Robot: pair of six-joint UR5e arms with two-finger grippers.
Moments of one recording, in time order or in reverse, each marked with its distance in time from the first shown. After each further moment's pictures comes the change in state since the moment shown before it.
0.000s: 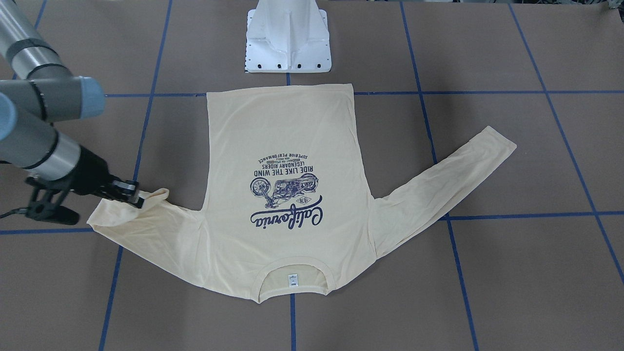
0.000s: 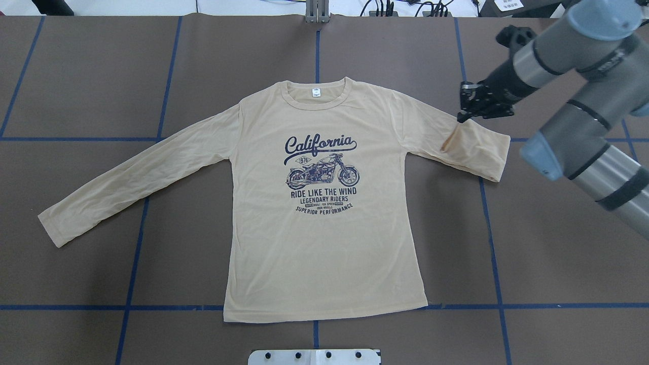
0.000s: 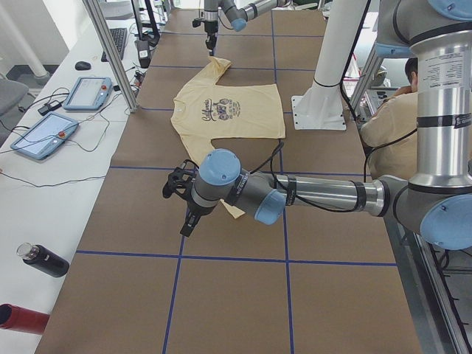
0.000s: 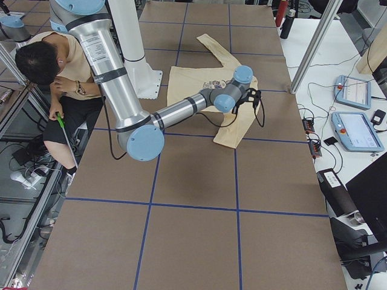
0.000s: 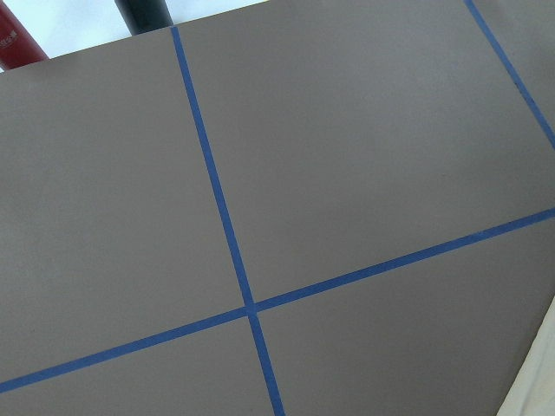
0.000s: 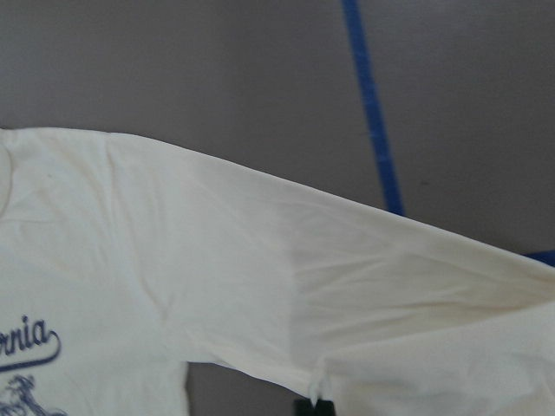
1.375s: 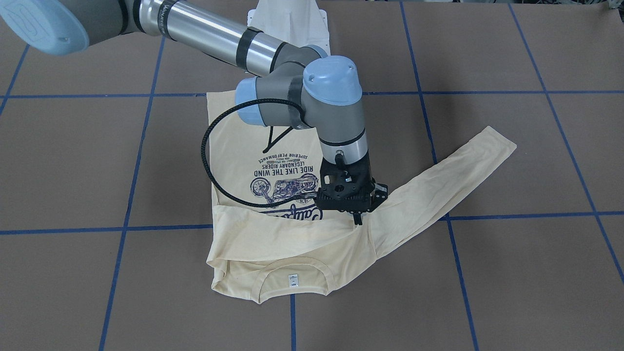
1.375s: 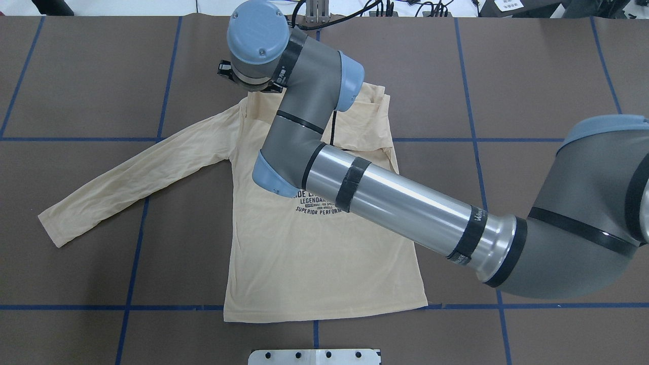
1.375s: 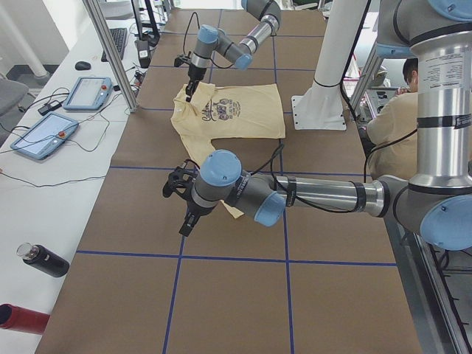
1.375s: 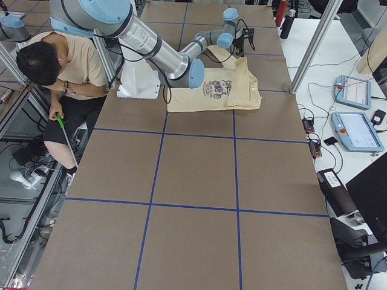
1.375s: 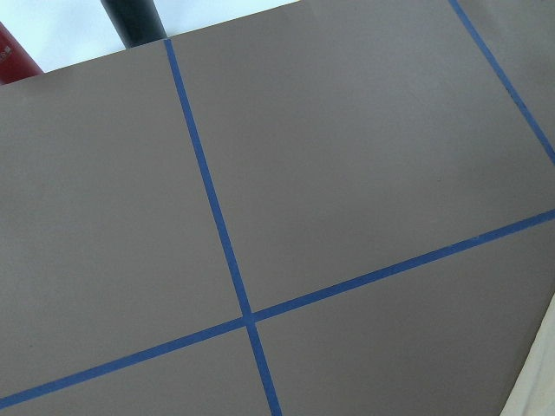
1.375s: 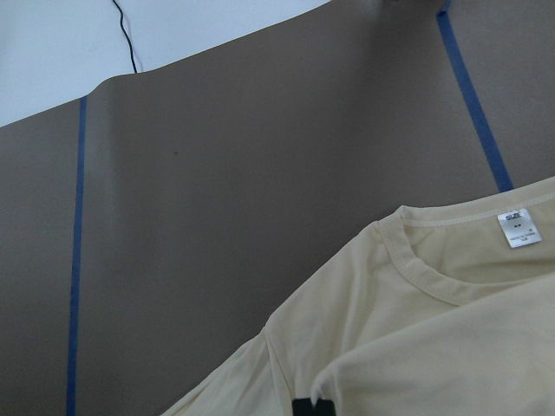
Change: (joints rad) left arm 0.000 0.000 0.007 -0.040 0.000 0.002; right arm -0.327 0.751 -0.617 0.056 -0.555 0.151
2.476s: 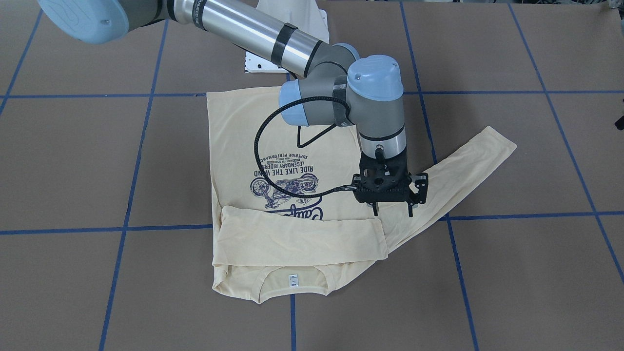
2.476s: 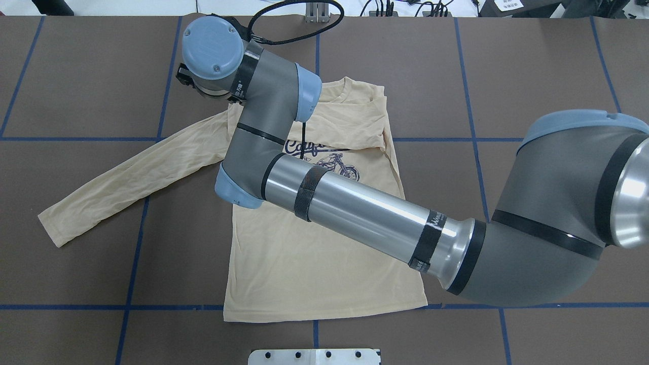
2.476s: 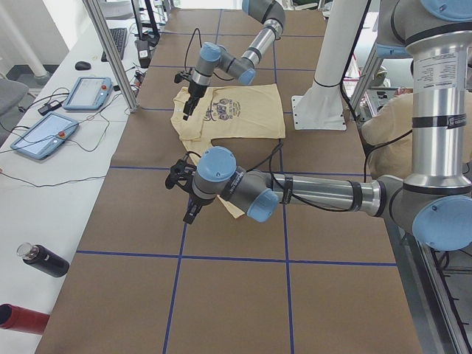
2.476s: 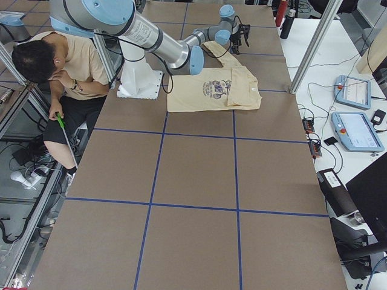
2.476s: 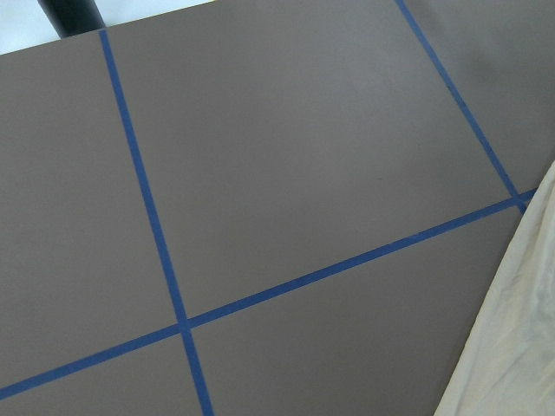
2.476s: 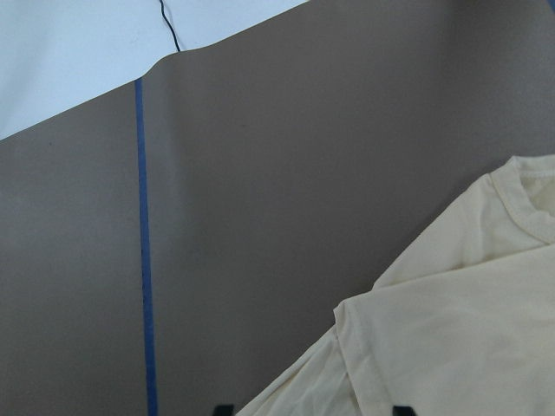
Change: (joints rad) left arm 0.149 -0.042 0.018 -0.073 -0.077 -0.281; right arm -0.047 0.071 -0.100 0.085 -0.006 0.110
